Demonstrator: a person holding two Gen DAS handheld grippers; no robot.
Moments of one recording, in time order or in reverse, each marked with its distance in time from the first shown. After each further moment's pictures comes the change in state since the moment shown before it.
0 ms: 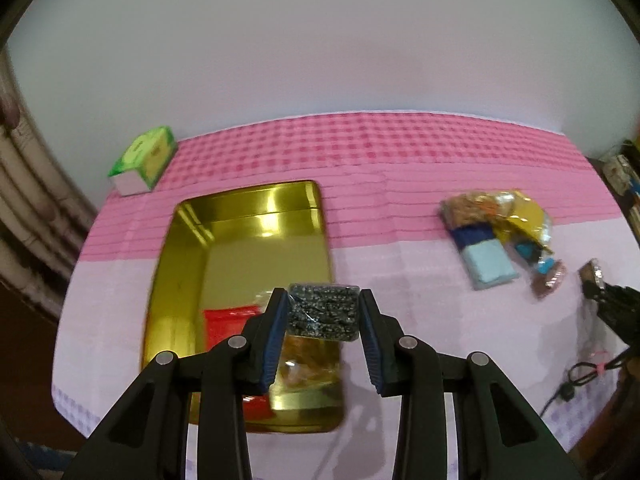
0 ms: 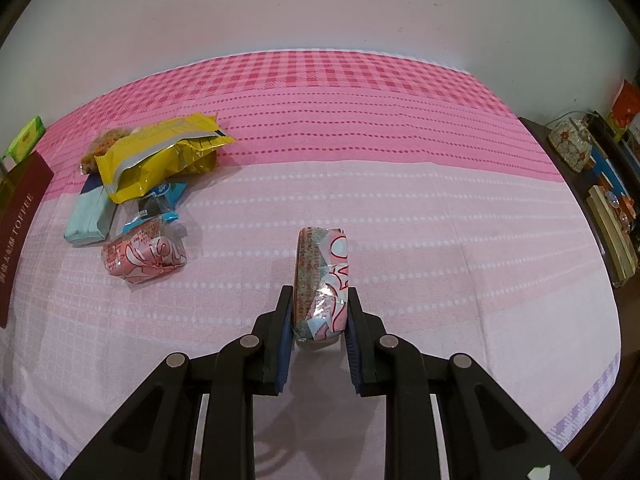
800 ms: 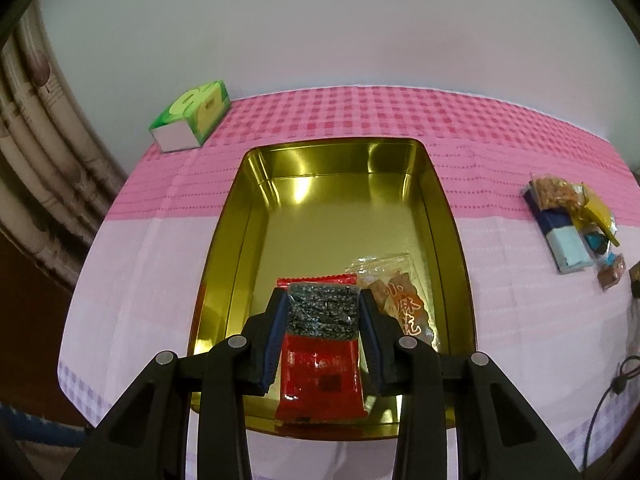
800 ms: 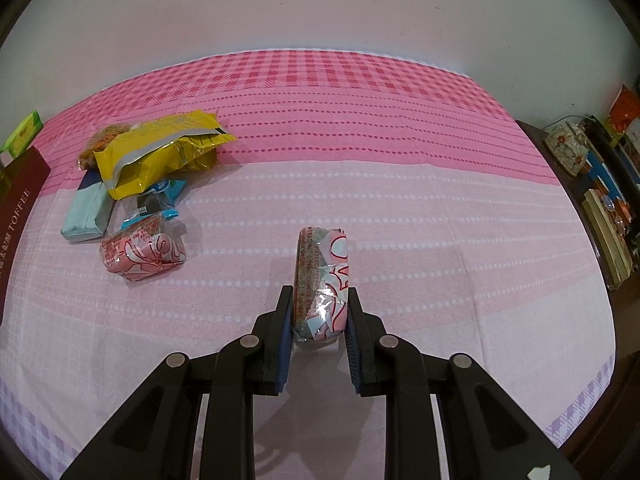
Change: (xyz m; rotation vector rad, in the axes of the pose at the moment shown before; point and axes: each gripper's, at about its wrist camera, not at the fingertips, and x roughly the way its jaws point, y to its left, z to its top) left arm 0.038 0.061 -0.033 -0.064 0.045 0.089; right arm -0.001 0.008 0.000 -0.009 0.003 -0.027
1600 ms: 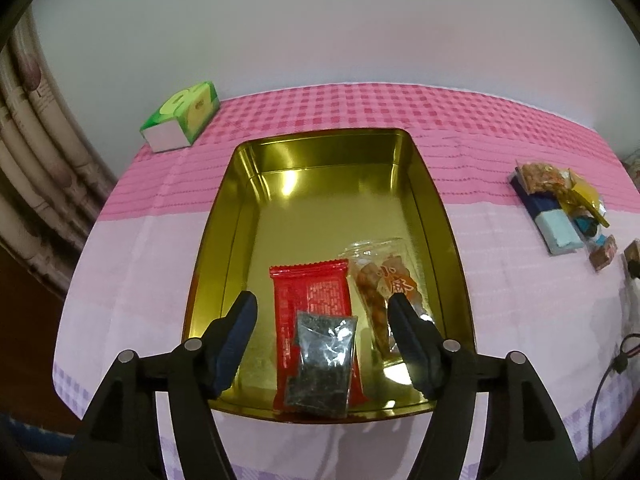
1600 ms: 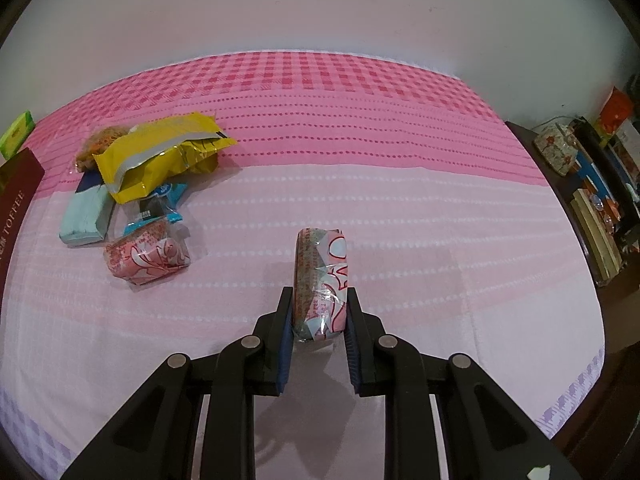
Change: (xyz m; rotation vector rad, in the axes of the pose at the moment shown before) left arm -0.004 0.003 -0.010 0.025 -0.007 -0.039; right arm -0.008 0.008 0.003 0.009 0.003 -0.048
